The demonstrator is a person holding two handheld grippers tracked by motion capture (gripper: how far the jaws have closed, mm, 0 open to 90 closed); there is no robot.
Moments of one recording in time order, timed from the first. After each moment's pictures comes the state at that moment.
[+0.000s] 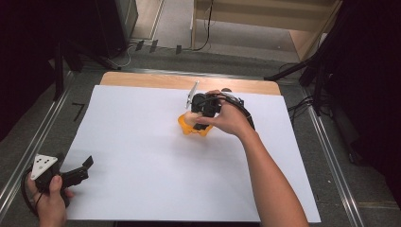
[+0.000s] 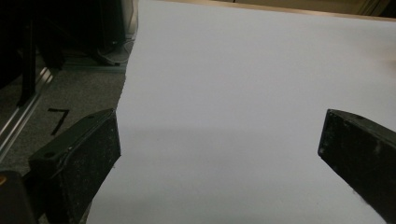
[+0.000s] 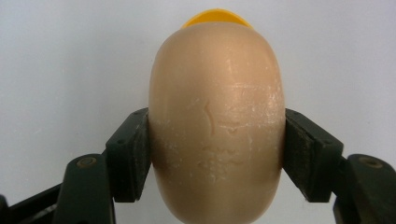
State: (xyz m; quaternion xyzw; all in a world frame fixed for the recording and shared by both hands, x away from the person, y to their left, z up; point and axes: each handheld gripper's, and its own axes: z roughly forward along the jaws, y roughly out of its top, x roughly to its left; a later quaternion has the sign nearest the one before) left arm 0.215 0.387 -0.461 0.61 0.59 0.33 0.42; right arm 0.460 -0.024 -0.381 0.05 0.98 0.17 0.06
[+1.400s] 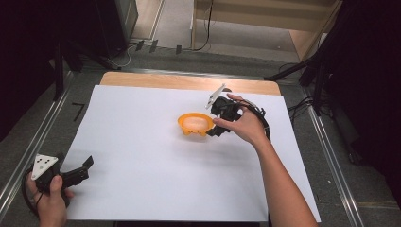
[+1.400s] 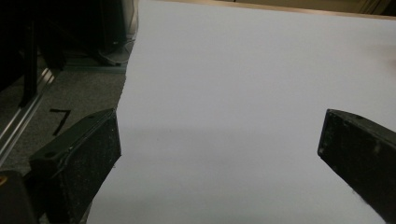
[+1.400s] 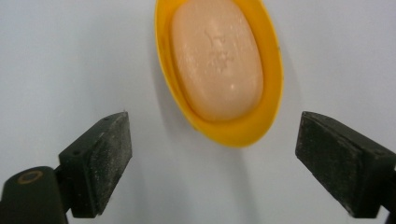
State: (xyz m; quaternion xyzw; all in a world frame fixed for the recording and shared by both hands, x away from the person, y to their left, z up) left arm 0.215 0.386 -0.461 0.61 0.59 0.33 0.42; right arm 0.443 -0.086 -0.386 0.14 0.96 0.23 0.04
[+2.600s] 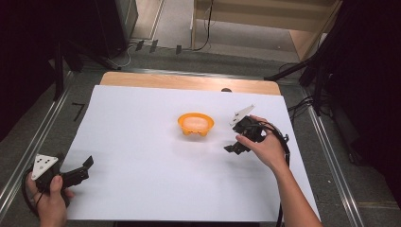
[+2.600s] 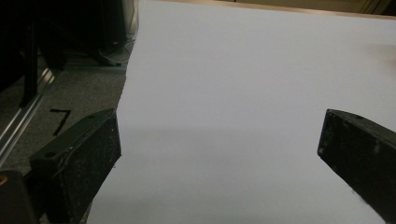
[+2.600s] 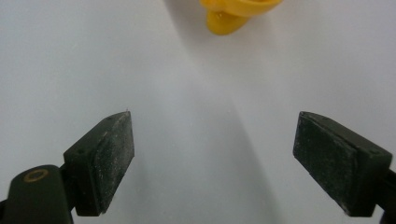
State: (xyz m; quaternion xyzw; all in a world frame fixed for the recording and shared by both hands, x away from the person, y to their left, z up) left arm 0.215 0.386 -0.461 0.61 0.59 0.33 0.41; right arm 0.393 -0.158 -0.415 0.21 0.94 0.27 0.04
